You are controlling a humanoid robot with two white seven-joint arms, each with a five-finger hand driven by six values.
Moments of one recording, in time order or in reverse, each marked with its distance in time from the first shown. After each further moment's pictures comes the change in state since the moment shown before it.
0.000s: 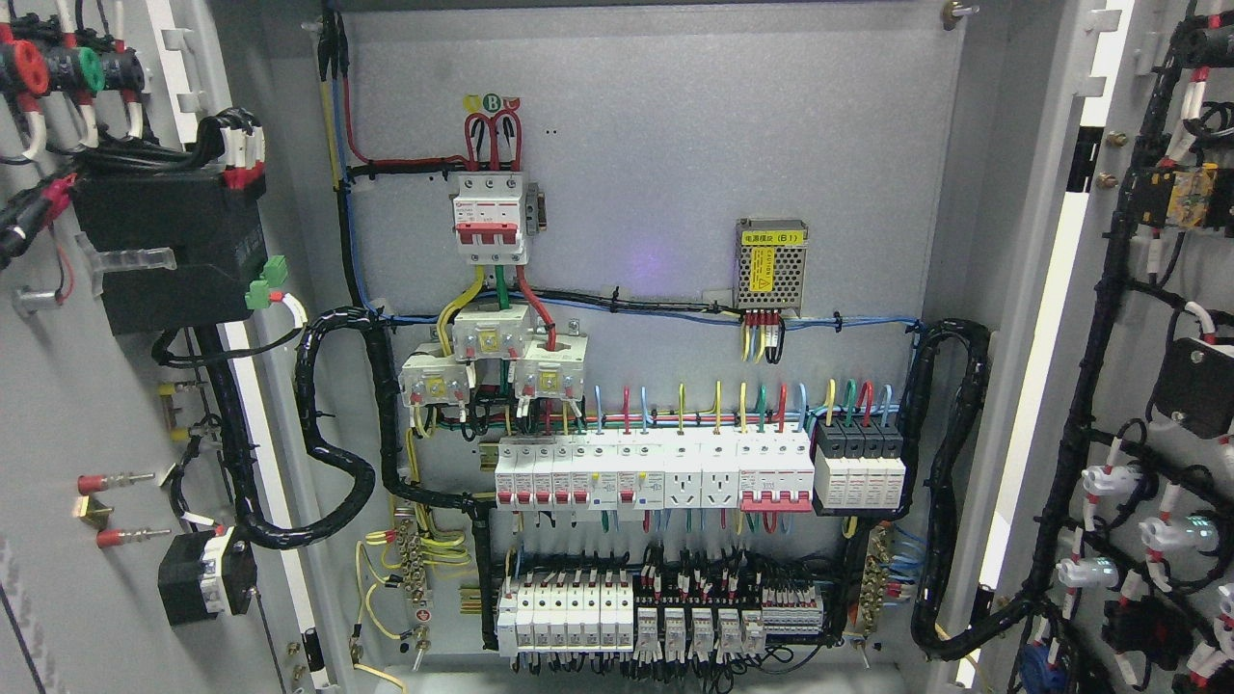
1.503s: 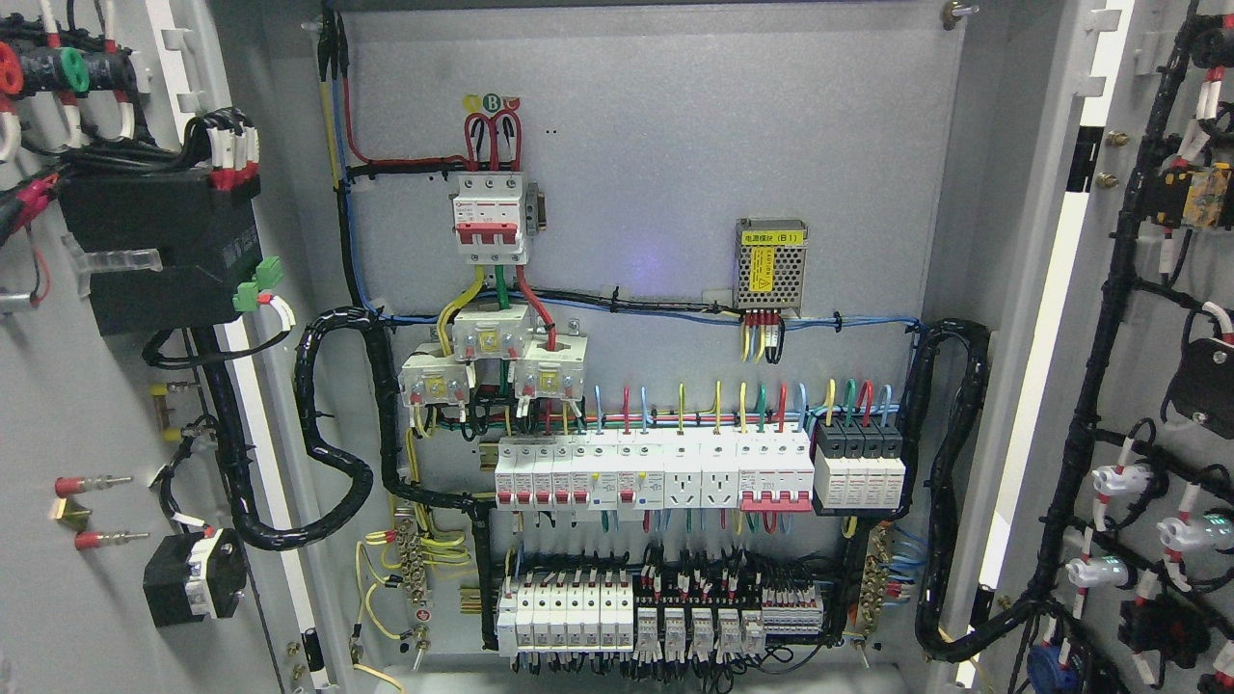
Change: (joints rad) left arm -0.068 0.018 0.091 -0.037 0.162 -0.001 0.011; right arm 0.029 -0.062 -0.059 0.014 -0.214 0.001 0.038
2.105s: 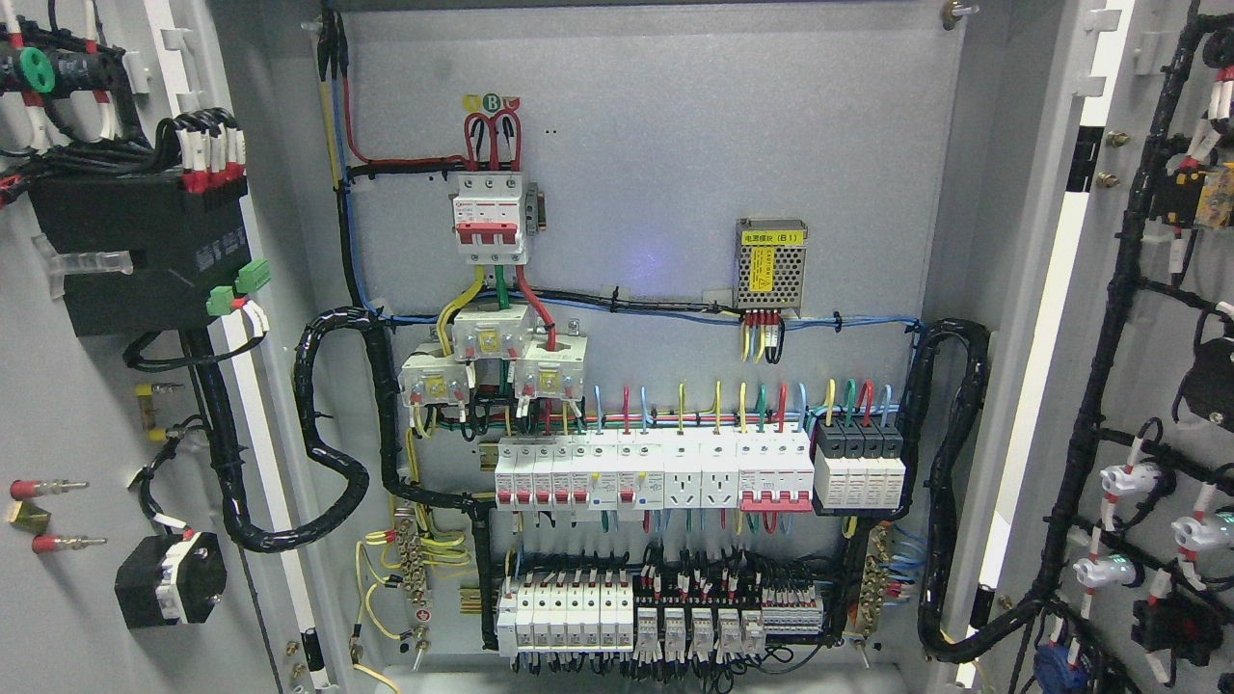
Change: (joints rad) left arm 0.004 0.037 0.054 0.019 0.087 0.000 -0.047; right arm 0.005 -0.037 -0.035 0.031 -0.092 0.000 0.044
